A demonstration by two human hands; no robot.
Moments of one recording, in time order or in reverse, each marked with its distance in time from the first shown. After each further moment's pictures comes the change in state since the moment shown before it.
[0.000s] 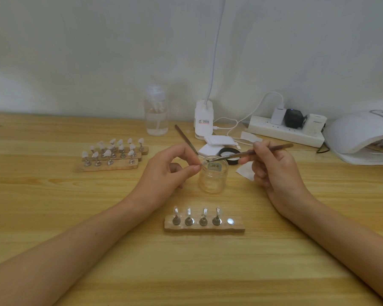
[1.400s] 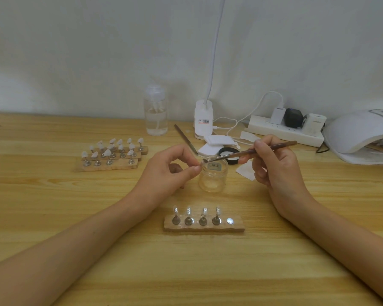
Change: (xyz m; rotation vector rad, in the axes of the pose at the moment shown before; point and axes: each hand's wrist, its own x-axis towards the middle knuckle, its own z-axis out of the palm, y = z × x) left_hand 0.000 -0.001 0.001 0.001 0.016 -0.042; right_hand -0.004 -0.002 0.002 -0.059 -0.013 -0.109
